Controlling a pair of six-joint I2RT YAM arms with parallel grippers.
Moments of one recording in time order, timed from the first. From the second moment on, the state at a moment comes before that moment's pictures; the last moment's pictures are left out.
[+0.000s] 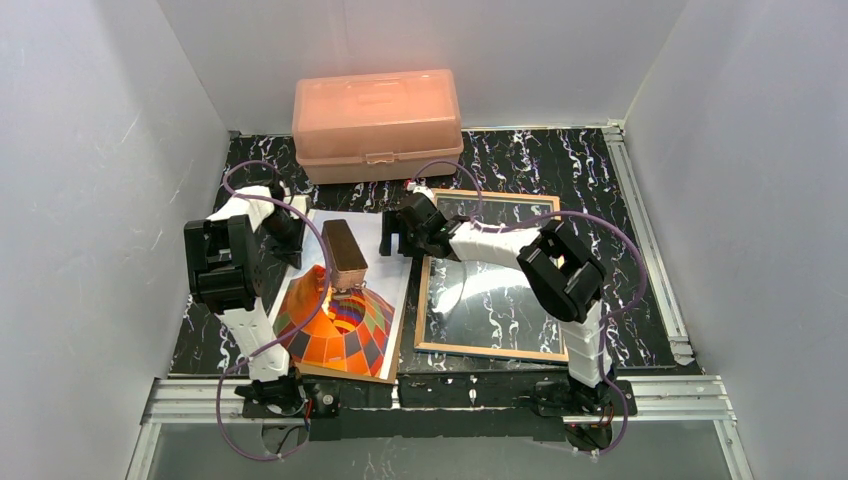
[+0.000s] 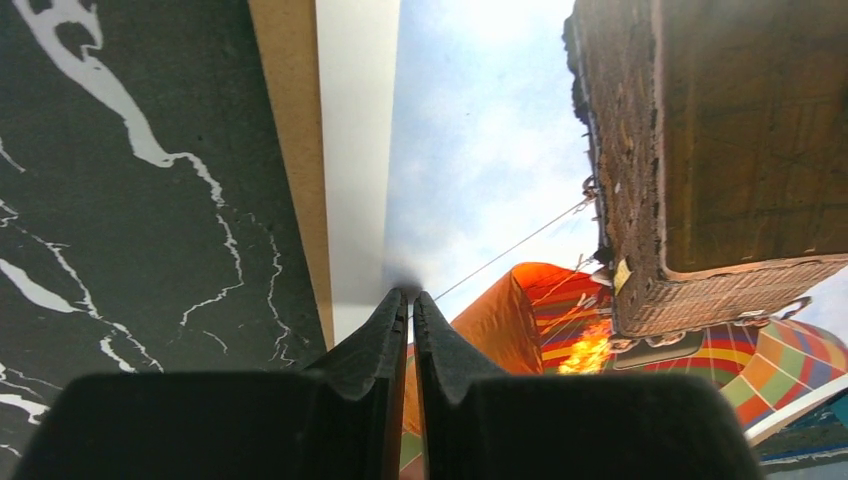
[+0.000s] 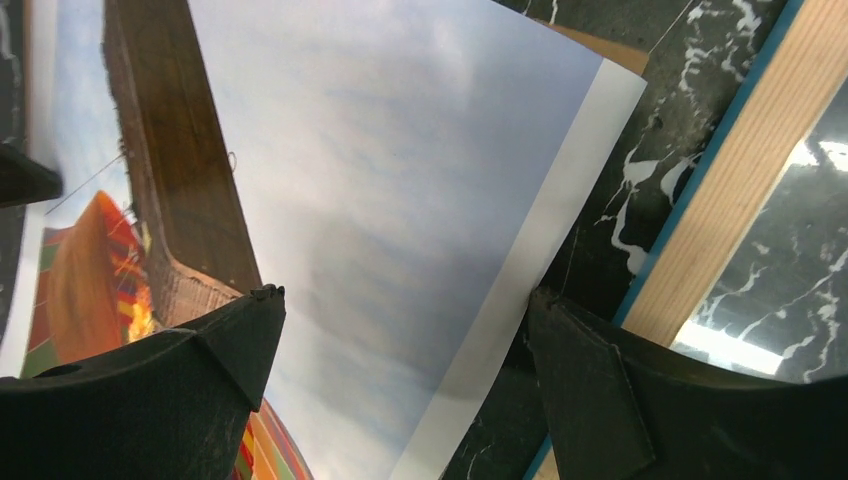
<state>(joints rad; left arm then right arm) 0.12 1.89 1.29 -0.90 0.13 0.22 0.88 2.05 1.41 -0.15 0.08 0.70</state>
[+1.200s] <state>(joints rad) 0.11 1.89 1.29 -0.90 0.17 0.21 0.84 1.87 1.03 0.46 -0.21 1.30</state>
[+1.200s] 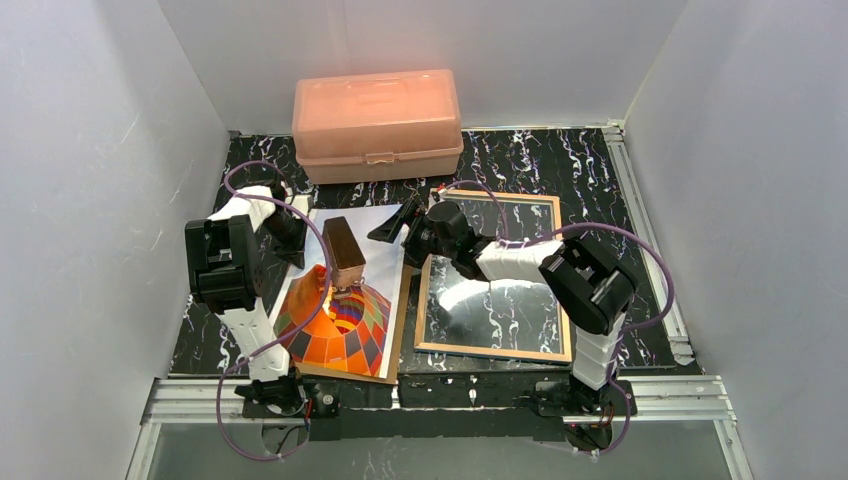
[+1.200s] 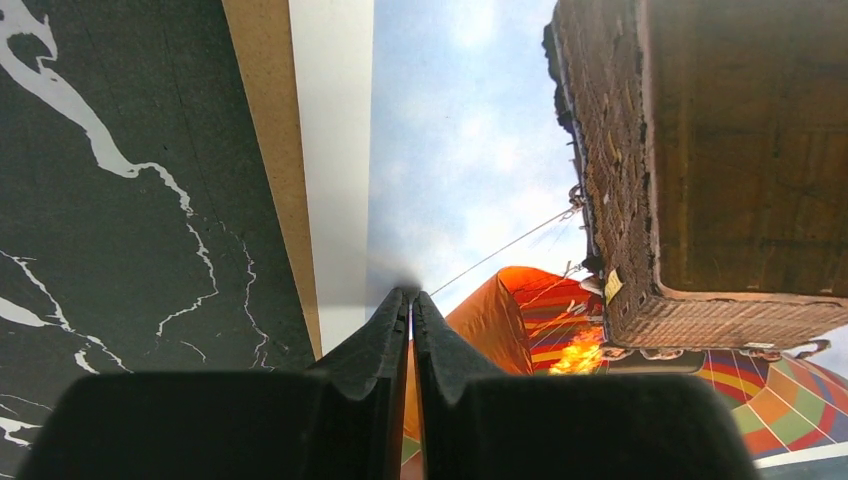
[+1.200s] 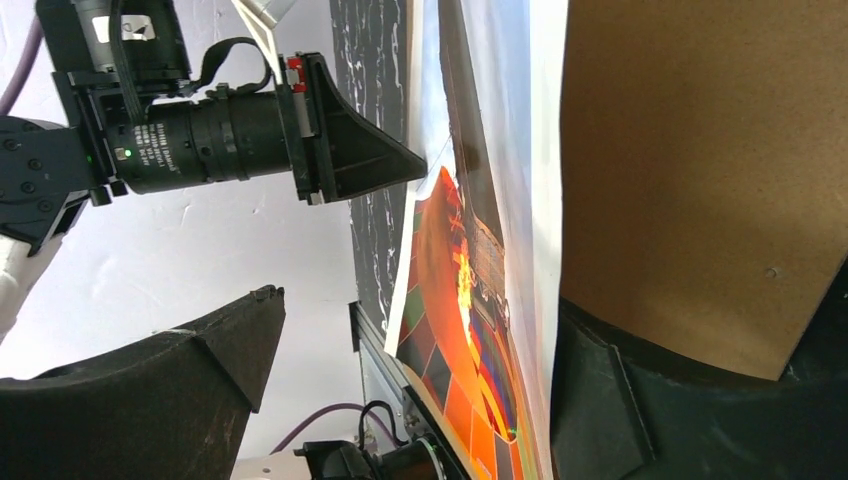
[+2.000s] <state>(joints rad) 0.10 1.88 1.34 -1.03 0.23 0.21 0.84 1.80 1.20 0.02 -0.15 1.00</state>
